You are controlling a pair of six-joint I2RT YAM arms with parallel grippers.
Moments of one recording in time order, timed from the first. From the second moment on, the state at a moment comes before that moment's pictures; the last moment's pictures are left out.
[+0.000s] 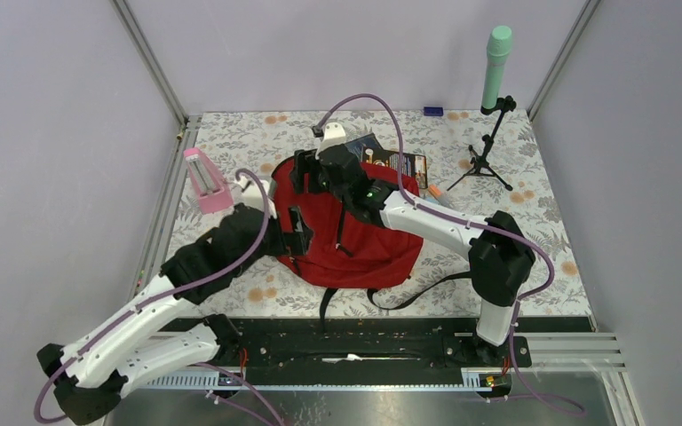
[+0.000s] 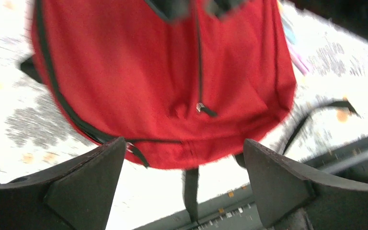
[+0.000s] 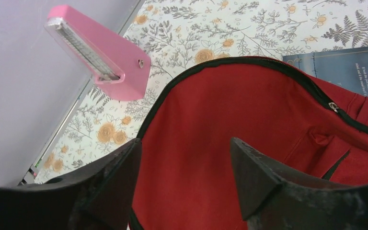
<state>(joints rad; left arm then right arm) -0.89 0.79 0.88 -0.65 -0.32 -0.61 0.90 1.83 1.48 0.03 0.26 0.44</state>
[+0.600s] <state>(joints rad) -0.28 1.17 1.03 -0.63 -0.12 -0.33 0.90 1.61 1.09 0.12 0.18 0.44</state>
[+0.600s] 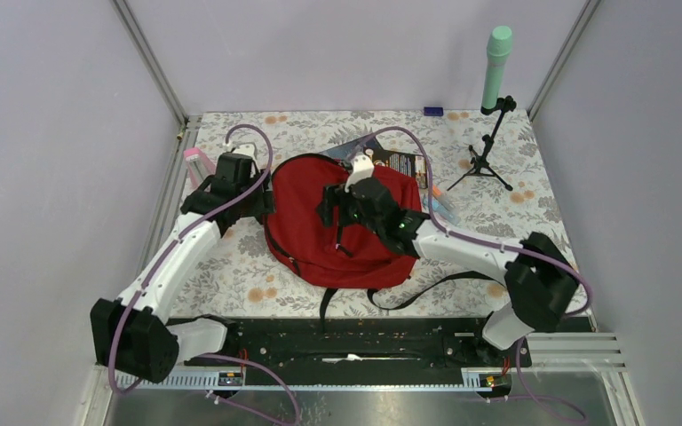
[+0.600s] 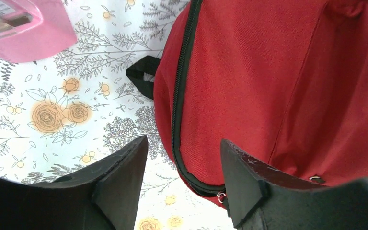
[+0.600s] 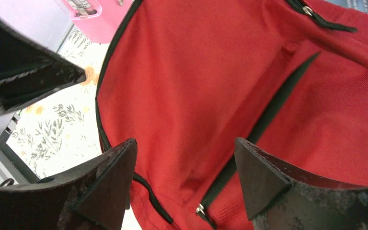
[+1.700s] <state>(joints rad) -0.29 1.36 1.09 -0.63 -0.12 -0.25 0.89 1.18 0.67 0.08 0.31 0.47</state>
